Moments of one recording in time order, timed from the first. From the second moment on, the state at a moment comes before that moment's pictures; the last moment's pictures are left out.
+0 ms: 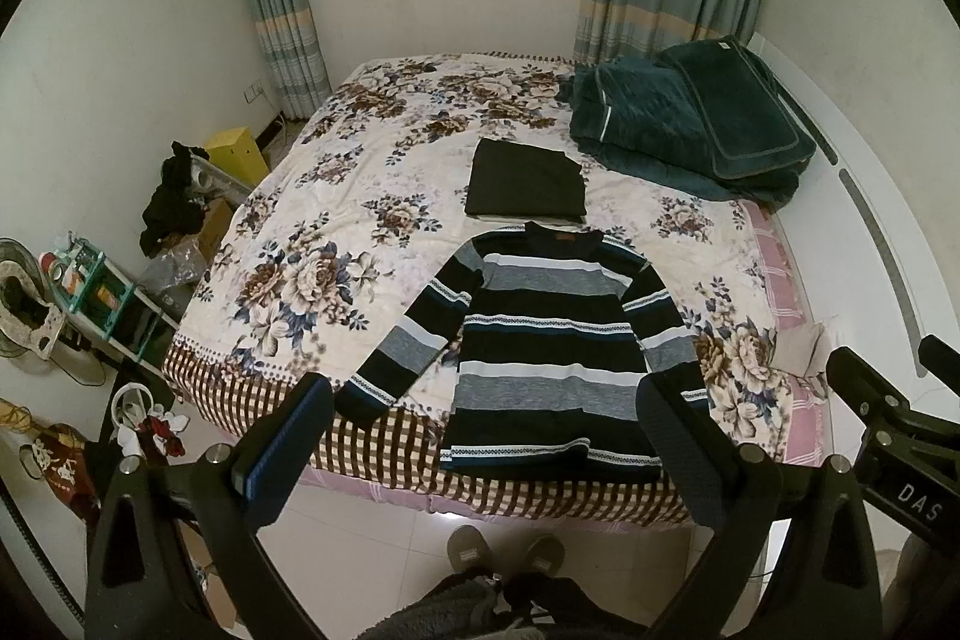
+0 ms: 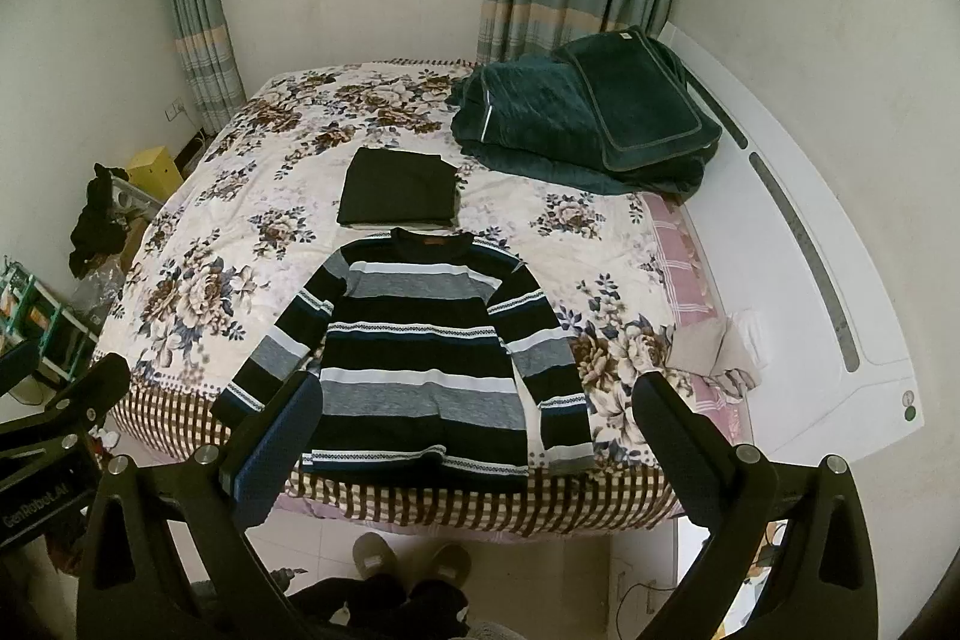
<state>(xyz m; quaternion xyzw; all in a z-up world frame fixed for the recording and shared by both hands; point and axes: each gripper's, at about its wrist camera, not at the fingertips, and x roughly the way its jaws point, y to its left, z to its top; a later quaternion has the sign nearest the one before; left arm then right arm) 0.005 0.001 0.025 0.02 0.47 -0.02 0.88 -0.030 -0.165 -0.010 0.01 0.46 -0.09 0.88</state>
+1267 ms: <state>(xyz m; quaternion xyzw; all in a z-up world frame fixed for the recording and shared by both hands) 0.157 -0.005 -0.282 0.17 0.56 0.11 0.80 0.025 -0.533 -0.534 0.39 0.64 -0.28 0.60</state>
